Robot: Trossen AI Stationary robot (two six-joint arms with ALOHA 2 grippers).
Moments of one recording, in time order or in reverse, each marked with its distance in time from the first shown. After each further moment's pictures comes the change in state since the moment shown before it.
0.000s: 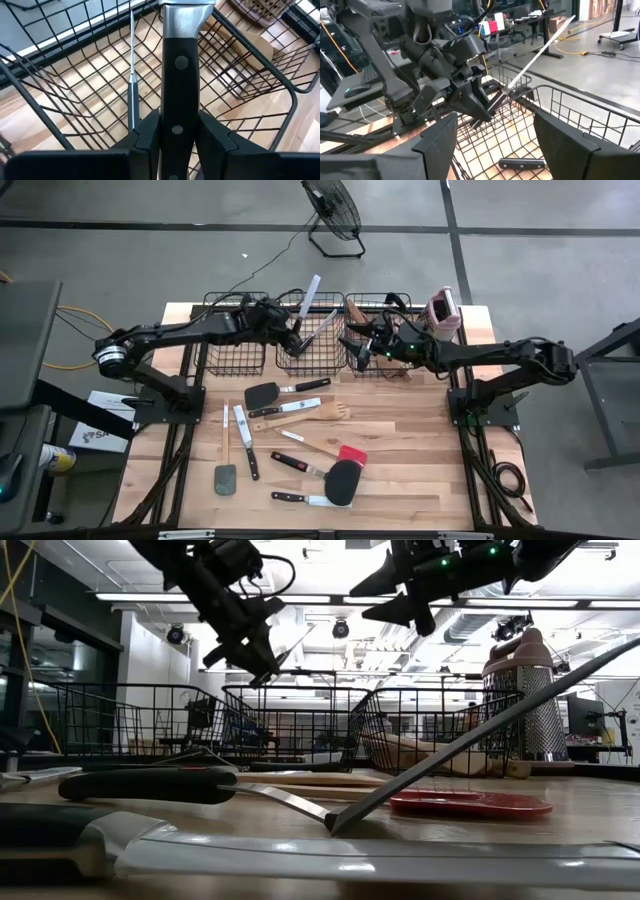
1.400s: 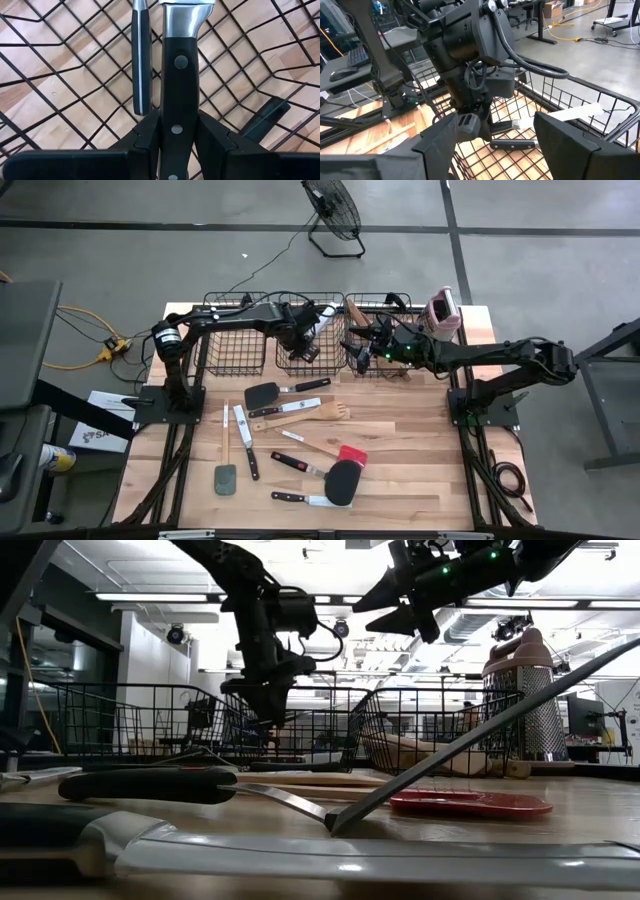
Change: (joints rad) left arm 0.001 0.445 0.393 -0.460 0.050 -0.023; right arm 0.000 0.000 0.000 -0.092 0.014 0.000
